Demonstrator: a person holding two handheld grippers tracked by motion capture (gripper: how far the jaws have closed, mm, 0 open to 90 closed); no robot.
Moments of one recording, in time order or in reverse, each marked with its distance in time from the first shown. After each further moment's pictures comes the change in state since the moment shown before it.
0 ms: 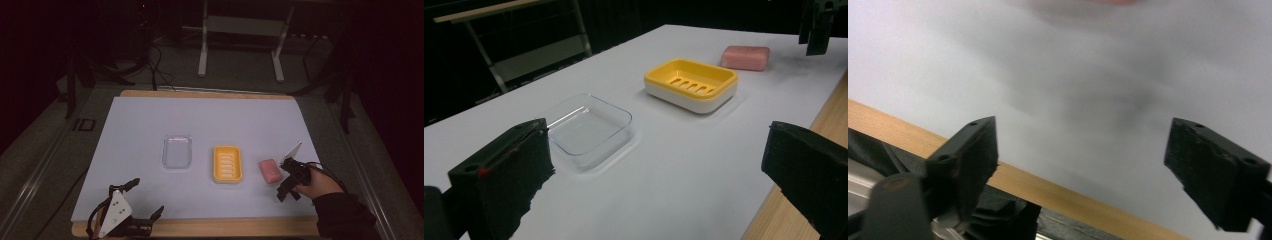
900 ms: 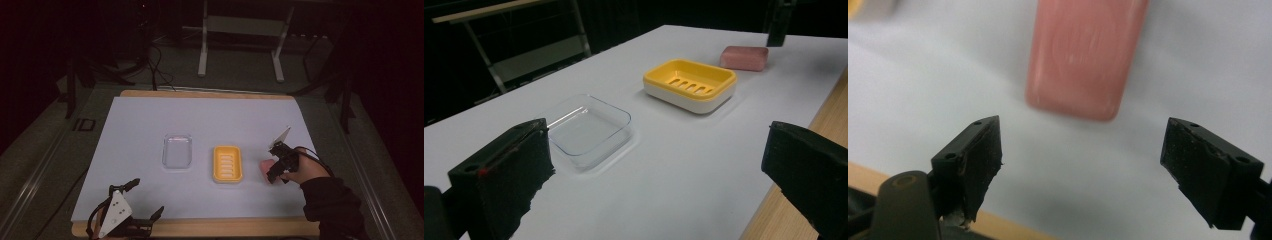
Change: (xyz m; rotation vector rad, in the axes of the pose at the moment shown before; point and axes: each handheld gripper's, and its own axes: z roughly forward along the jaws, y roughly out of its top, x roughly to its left) left arm 0.000 0.000 0.000 0.000 -0.002 0.002; right arm 0.017 0.040 -0.024 -0.117 -0.108 -0.038
